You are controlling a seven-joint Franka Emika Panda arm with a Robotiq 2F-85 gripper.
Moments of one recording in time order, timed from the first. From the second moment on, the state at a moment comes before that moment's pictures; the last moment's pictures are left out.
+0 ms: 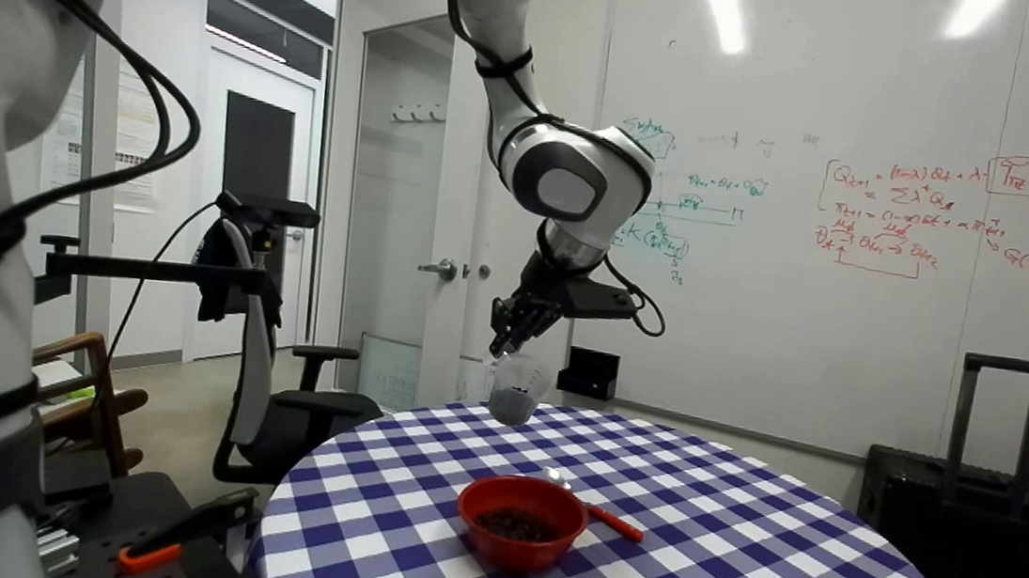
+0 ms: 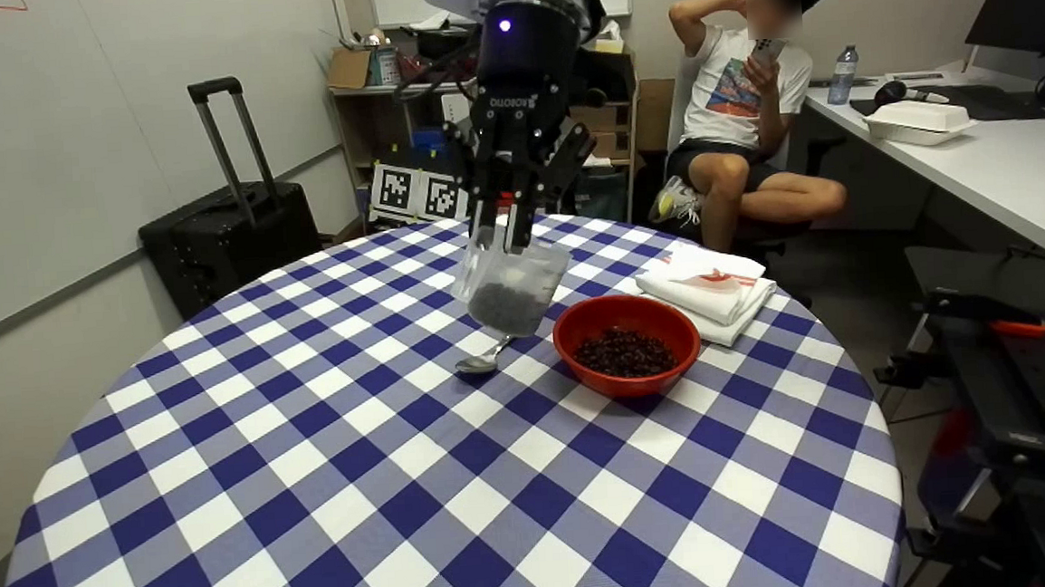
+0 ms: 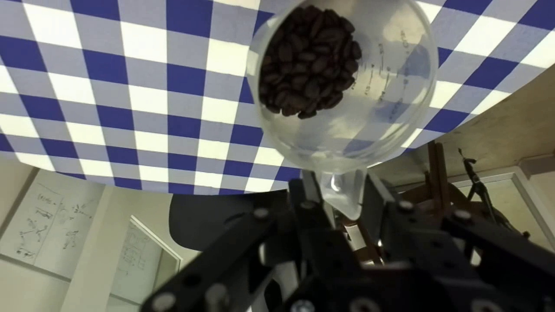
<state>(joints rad) -0.29 0.35 0.33 -2.11 0.61 2.37 -1.93</state>
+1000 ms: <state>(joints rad) -0.29 0.34 0.09 -2.17 1.07 2.17 -2.25</state>
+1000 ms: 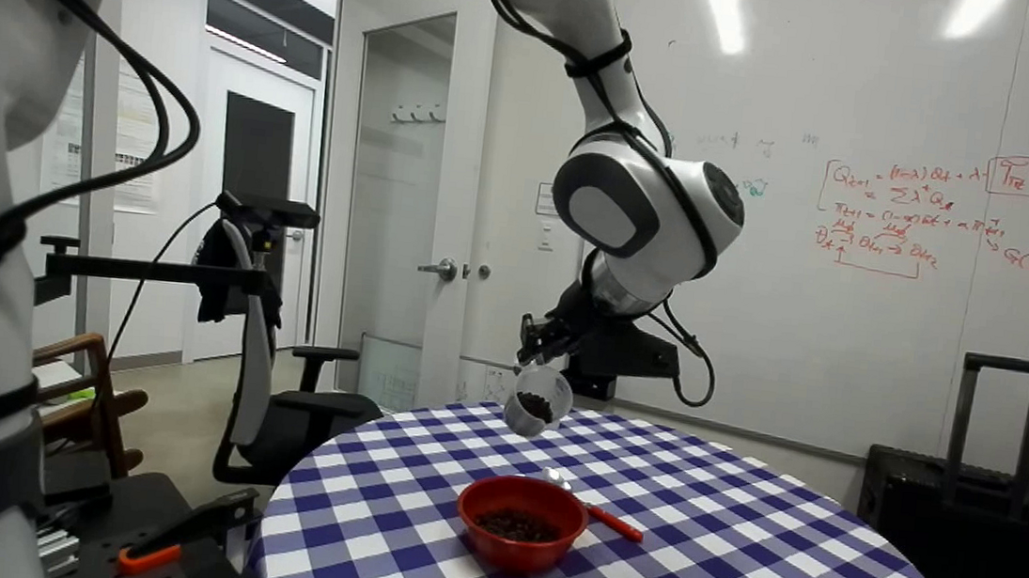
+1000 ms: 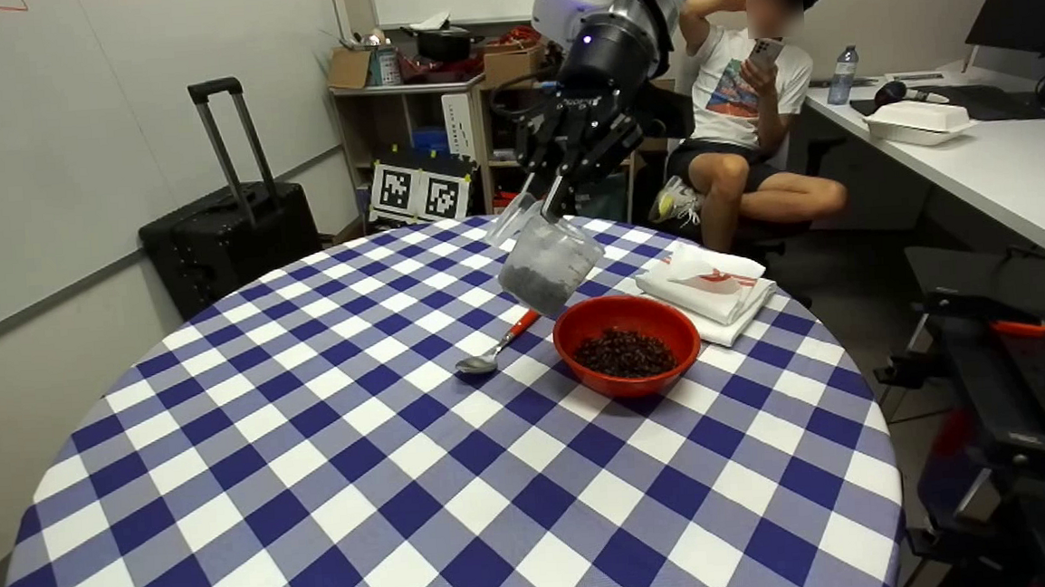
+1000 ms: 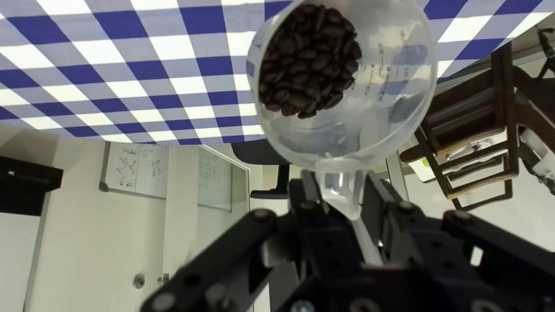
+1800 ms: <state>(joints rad) -0.30 0.34 -0.10 -2.30 1.30 1.88 -2.64</state>
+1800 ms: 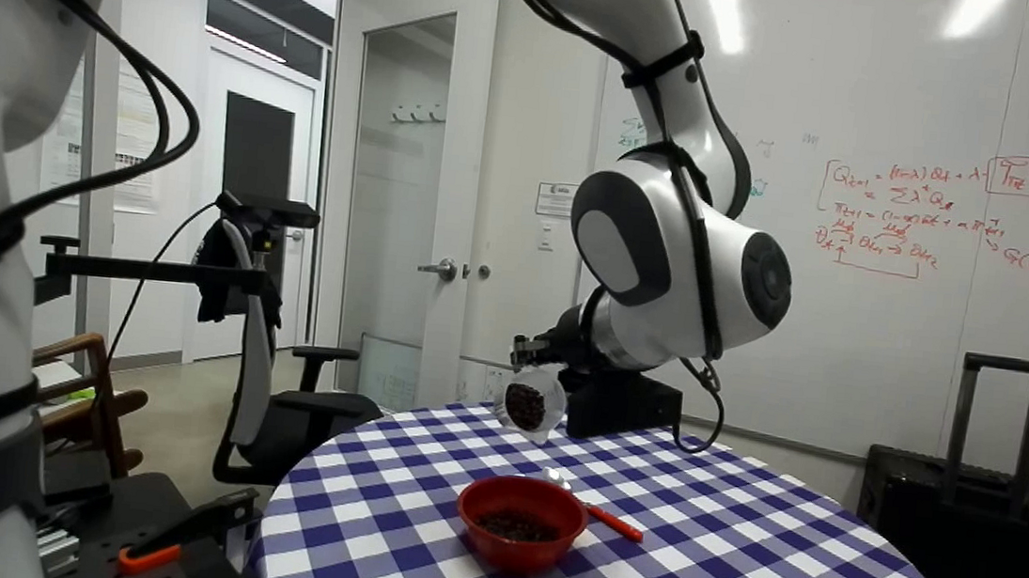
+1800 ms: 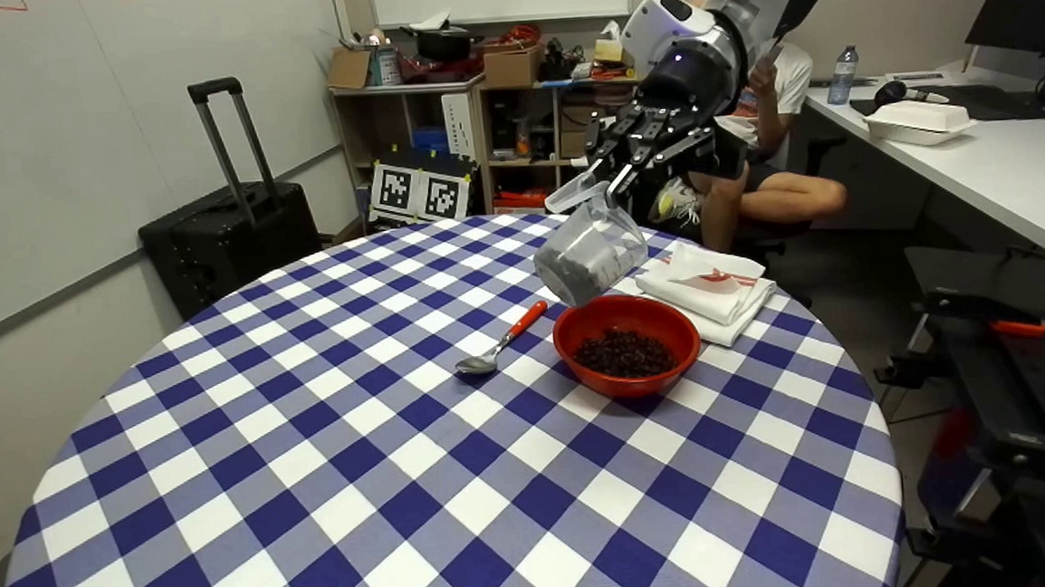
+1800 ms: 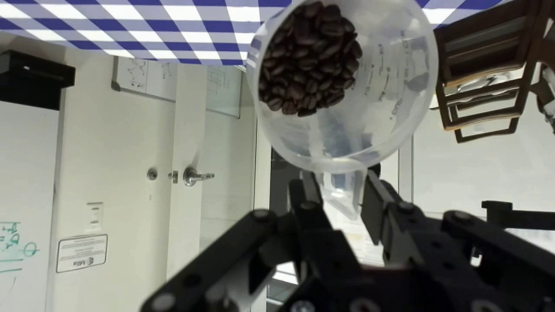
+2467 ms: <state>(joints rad) -0.32 0.36 -0.19 -2.34 1.49 1.63 -2.71</state>
